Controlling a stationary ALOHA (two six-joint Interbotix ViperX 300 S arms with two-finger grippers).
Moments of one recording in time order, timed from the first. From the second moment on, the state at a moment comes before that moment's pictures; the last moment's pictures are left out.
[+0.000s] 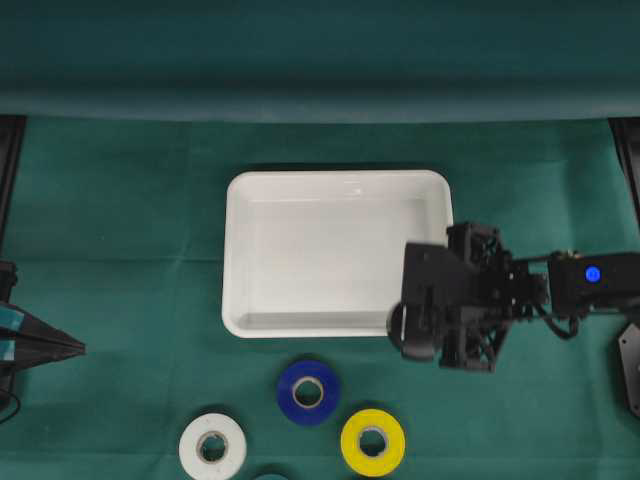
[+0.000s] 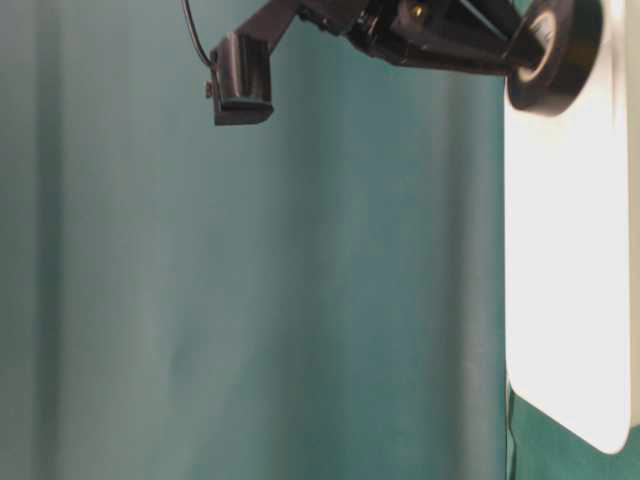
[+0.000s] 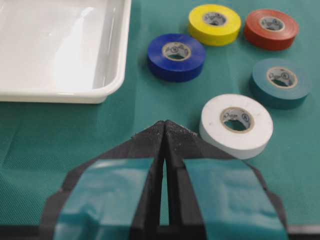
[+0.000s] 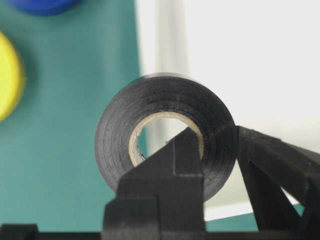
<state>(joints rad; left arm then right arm) 0.00 -1.36 1.48 -0.02 0.10 -0.02 -0.14 -0.17 0.73 -0.28 0.46 0.32</state>
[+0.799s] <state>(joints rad) 0.00 -1.36 1.48 -0.02 0.10 -0.02 -0.26 -0.11 0.74 -0.34 0.38 0.32</state>
